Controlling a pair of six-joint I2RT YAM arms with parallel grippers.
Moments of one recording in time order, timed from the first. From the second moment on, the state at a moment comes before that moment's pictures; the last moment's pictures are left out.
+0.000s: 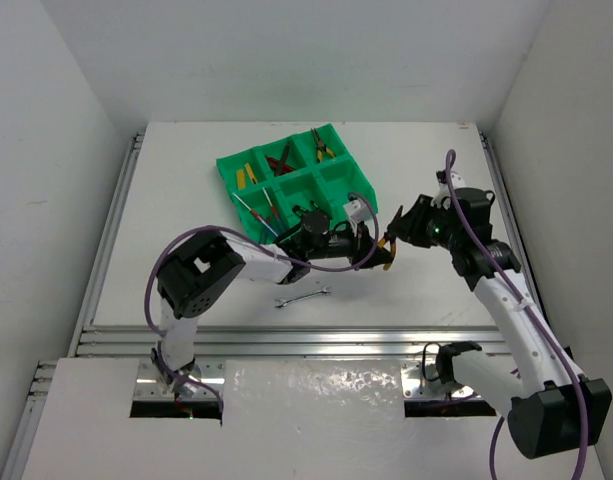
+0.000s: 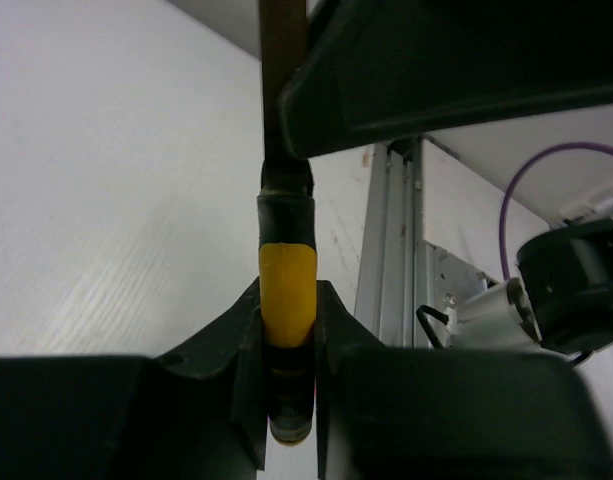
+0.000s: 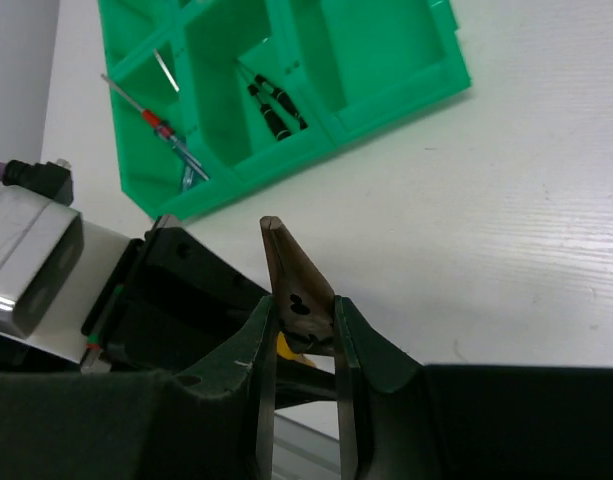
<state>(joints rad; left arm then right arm) -0.86 1.95 1.03 0.86 0.55 -0.48 0.16 0.98 0.80 -0.36 -0.30 0.46</state>
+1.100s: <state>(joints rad) -0.42 2.34 2.11 0.13 0.01 -0.55 0.17 0.81 0.91 -0.58 -0.07 0.36</state>
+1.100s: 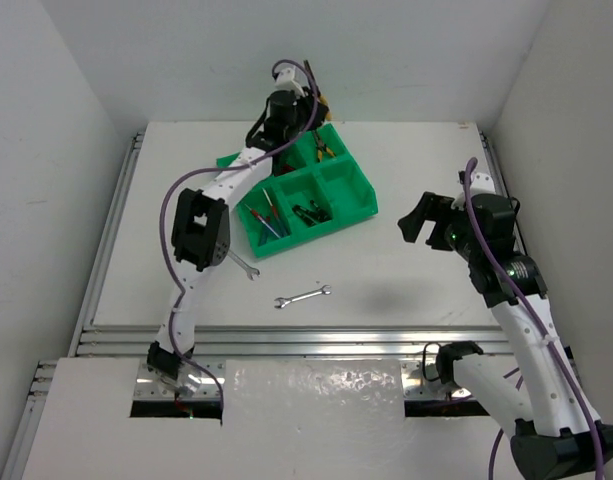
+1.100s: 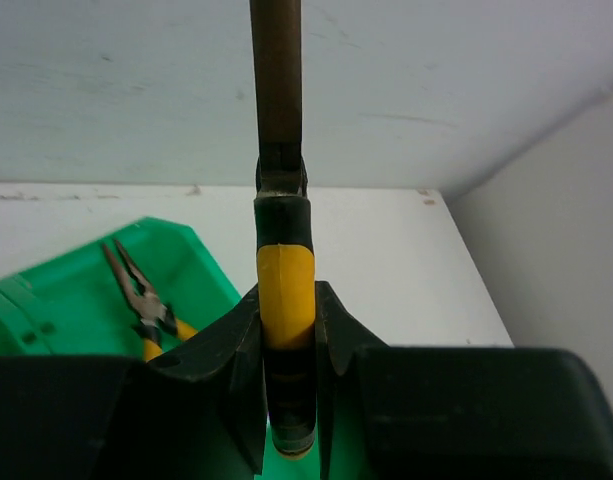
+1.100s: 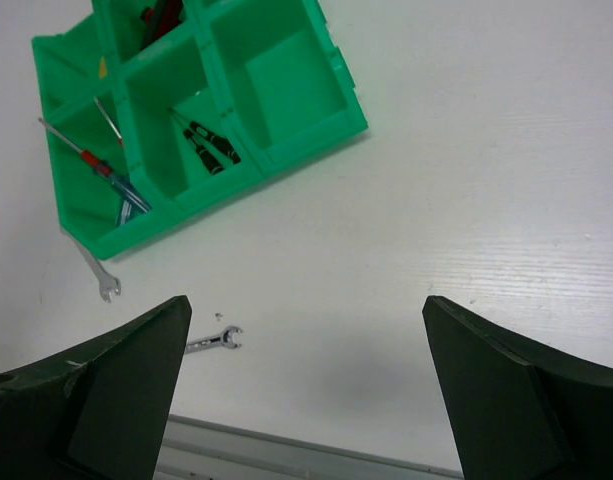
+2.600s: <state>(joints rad) -0.39 2.32 2.02 -0.03 0.15 -0.67 0.17 0.87 0.86 -0.54 -0.23 0.33</state>
